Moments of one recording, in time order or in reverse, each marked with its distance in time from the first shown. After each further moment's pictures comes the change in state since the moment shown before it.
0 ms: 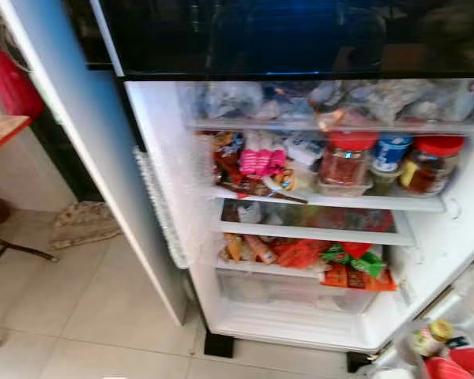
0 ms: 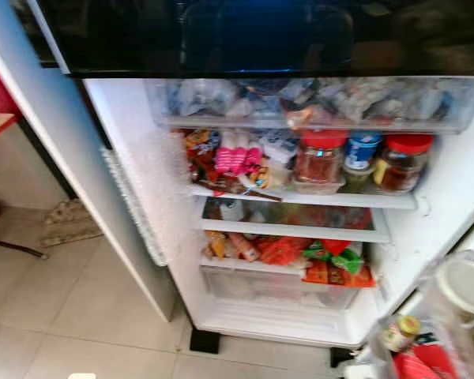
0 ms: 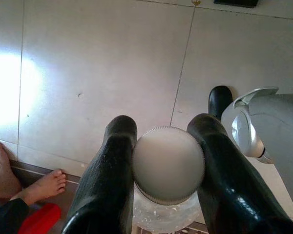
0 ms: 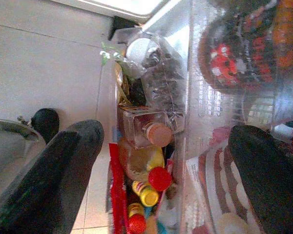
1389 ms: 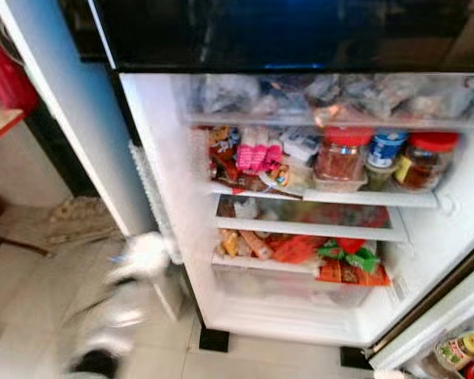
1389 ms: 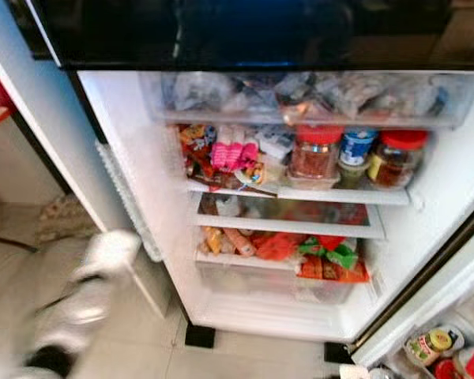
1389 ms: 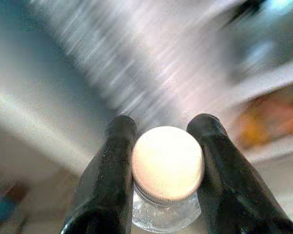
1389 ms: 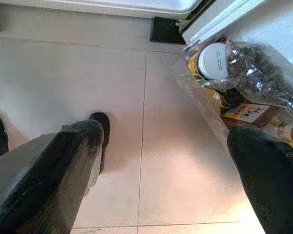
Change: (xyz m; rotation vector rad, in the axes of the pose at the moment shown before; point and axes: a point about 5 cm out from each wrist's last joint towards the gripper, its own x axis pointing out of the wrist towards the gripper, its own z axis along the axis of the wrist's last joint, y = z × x) left arm -0.065 -0.055 0.235 0.332 -1.080 -0.019; right arm -0.005 0.027 0.004 0.154 -0.015 0.211
